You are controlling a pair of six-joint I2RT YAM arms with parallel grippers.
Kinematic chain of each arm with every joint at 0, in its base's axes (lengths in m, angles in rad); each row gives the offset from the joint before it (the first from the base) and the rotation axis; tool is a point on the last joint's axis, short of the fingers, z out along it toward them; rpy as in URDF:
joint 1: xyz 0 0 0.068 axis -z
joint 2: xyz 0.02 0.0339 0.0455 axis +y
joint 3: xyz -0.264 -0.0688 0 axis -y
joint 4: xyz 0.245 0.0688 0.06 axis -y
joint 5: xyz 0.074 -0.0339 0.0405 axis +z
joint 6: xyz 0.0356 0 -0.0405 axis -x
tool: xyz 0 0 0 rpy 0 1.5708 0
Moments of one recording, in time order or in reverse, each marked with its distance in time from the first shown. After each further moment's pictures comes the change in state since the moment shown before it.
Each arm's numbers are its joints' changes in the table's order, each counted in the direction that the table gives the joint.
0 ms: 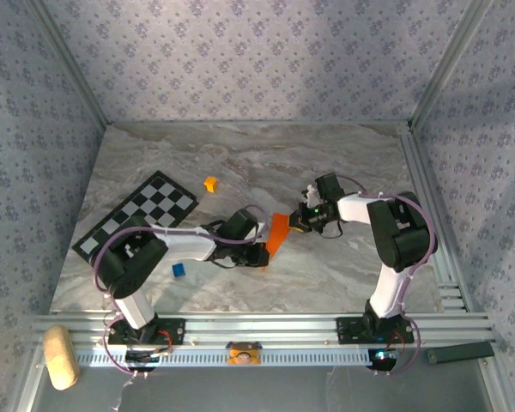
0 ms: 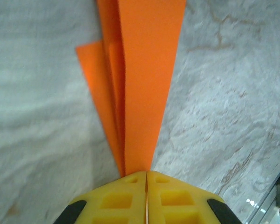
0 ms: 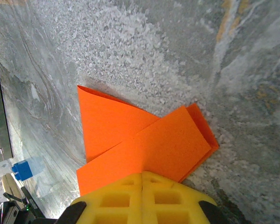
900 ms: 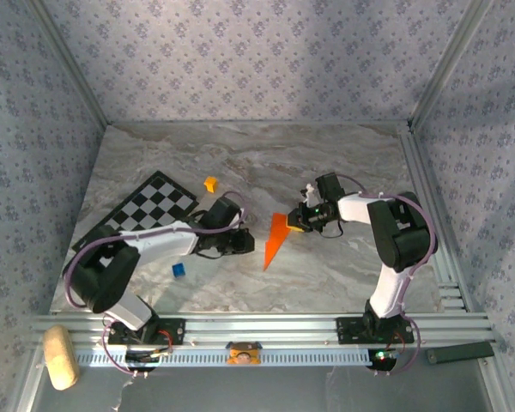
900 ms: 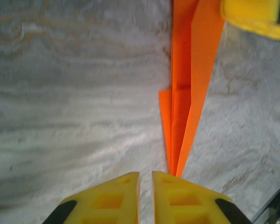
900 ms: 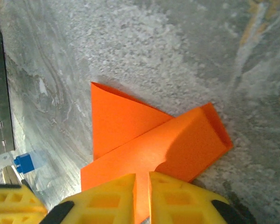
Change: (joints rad) left arm -0.127 -0.137 0.016 -0.131 0.071 0.013; right arm 0.001 -0.013 0.003 0.008 0.035 0.039
